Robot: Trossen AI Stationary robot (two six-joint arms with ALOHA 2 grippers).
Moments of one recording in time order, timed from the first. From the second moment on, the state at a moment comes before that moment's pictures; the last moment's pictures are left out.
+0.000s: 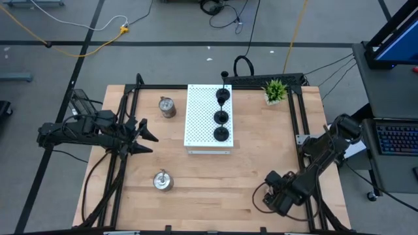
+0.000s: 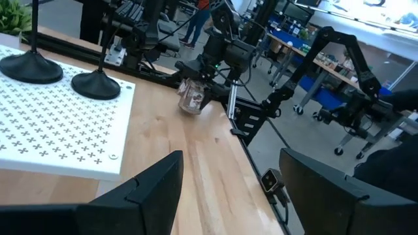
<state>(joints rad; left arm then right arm) 0.02 0.33 0.47 -0.28 0.36 -0.38 0.87 1.57 0.96 -0.91 0.08 1.71</state>
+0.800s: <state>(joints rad) 0.02 0.33 0.47 -0.28 0.34 -0.54 0.55 1.48 0.96 -0.43 0.19 1.19</state>
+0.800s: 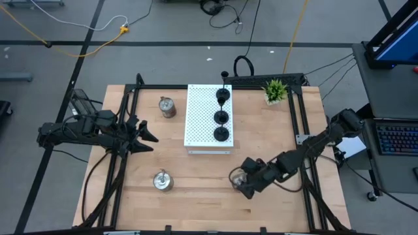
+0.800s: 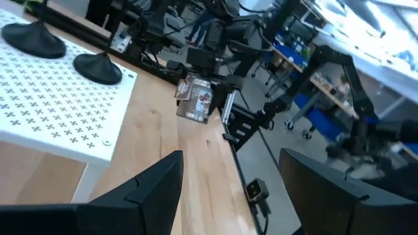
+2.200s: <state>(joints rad) -0.33 1.14 1.01 -0.38 0.07 -0.53 0.41 1.50 1.16 -0.21 0.18 0.84</state>
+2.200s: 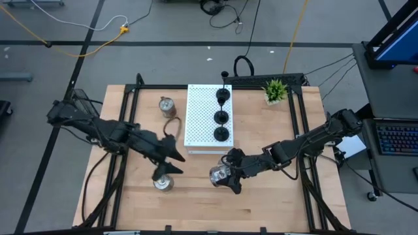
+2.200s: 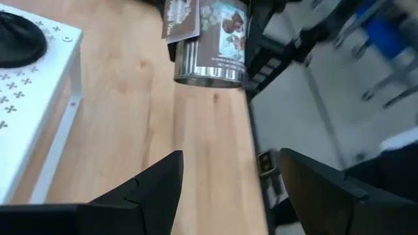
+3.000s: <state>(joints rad) -0.35 1.47 1.25 -0.22 0.12 -0.54 0.47 1.50 1.16 -0.26 0.13 0.69</state>
